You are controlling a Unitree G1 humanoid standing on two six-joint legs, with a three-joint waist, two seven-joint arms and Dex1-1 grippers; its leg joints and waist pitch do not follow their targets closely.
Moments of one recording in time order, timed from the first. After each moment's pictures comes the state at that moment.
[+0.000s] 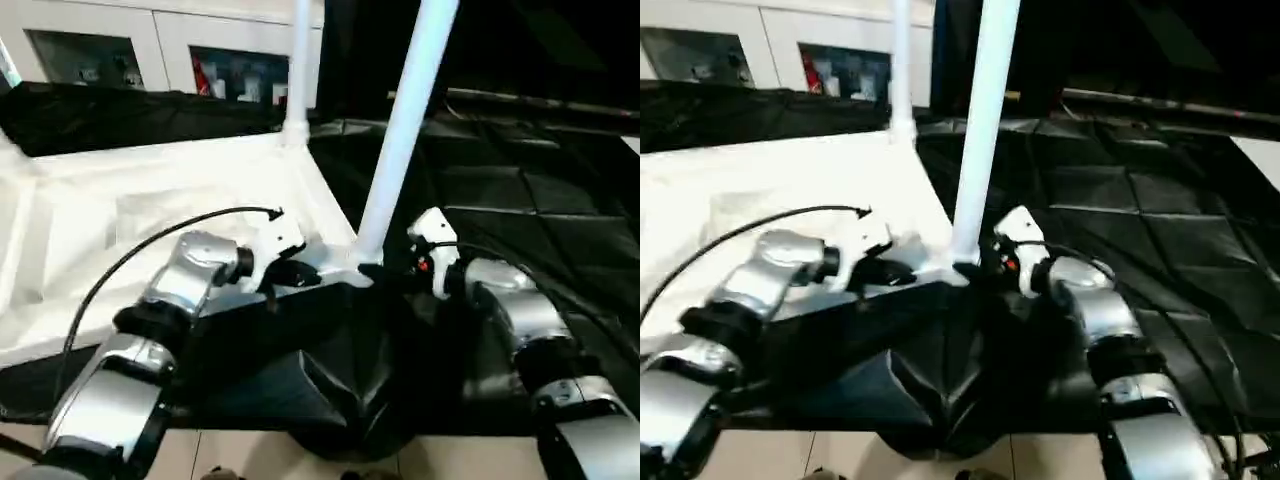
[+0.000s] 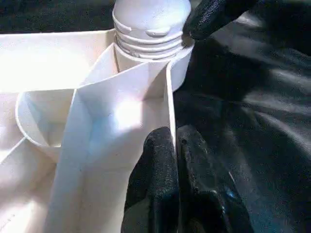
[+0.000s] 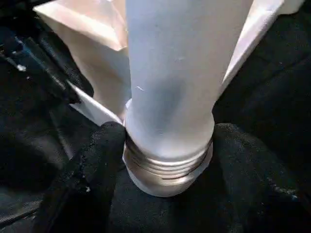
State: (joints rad) left arm -0.74 0.30 -0.23 0.83 0.09 0.04 -1.15; right arm -0.59 -0.30 0.10 0.73 0.09 0.07 0.95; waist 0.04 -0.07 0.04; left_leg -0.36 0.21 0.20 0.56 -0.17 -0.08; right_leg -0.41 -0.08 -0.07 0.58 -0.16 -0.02
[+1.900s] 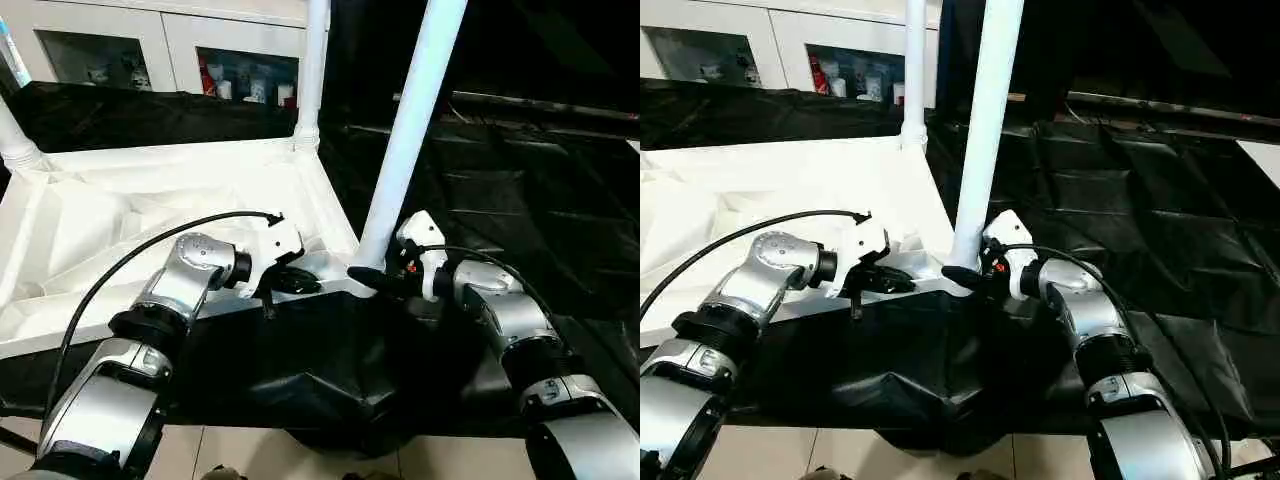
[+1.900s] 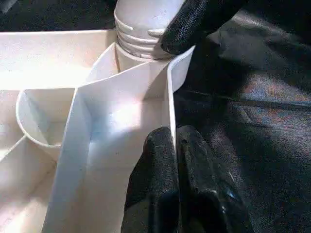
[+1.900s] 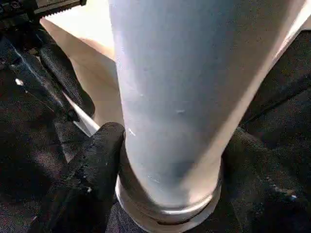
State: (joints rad) left arm -0.72 0.31 -0.24 0.81 0.08 0.03 -1.19; right arm -0.60 -0.25 0.10 0.77 0.07 0.02 0.95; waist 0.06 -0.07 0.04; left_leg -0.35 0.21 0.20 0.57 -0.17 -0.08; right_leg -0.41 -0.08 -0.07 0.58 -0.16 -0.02
